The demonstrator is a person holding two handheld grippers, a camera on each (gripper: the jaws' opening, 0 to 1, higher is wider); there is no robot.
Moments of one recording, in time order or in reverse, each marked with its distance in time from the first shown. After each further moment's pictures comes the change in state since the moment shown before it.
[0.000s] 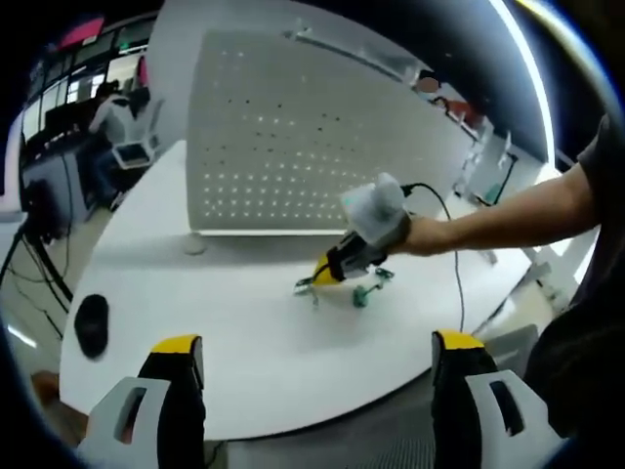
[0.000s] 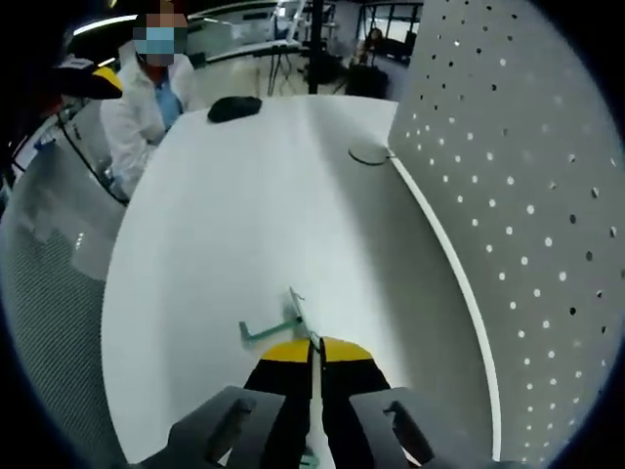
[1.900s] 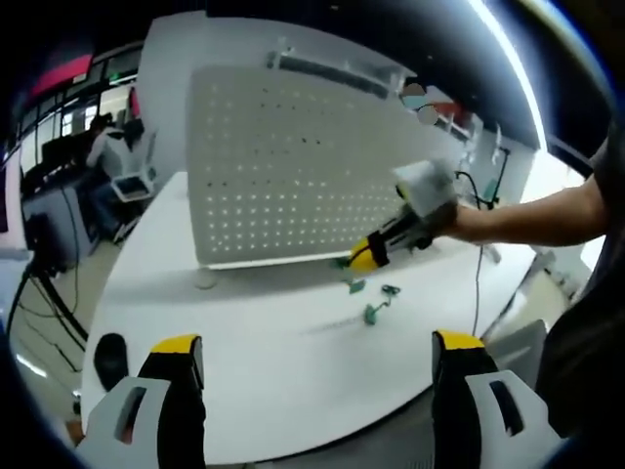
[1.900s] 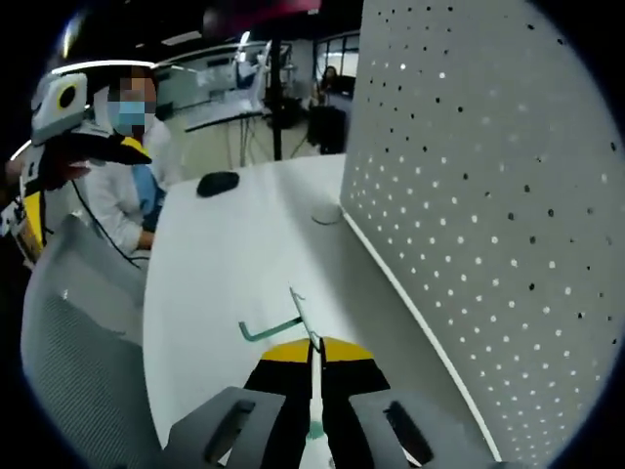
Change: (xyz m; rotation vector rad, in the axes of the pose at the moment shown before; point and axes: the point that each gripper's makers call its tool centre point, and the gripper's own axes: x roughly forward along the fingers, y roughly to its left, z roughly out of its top) left arm -0.009 0.009 0.030 0.094 -0.095 0.003; right arm -0.095 -0.009 0.028 0.152 -0.207 -0.095
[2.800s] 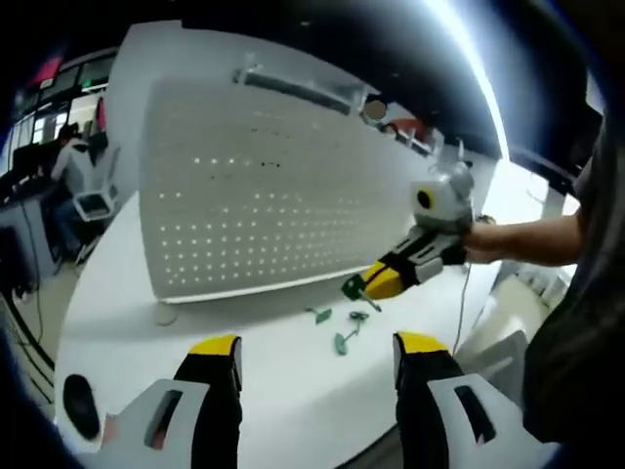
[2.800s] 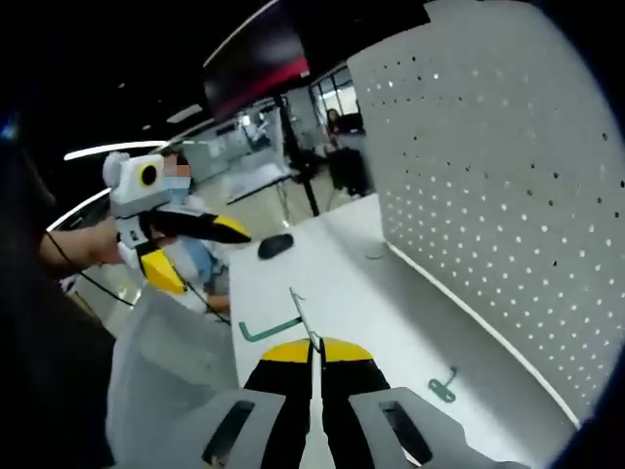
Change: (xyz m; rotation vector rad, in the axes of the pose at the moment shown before) left arm 0.026 -0.028 0.029 0.044 -0.080 -0.195; right arm -0.062 0.061 0.025 0.264 -0.234 0.247
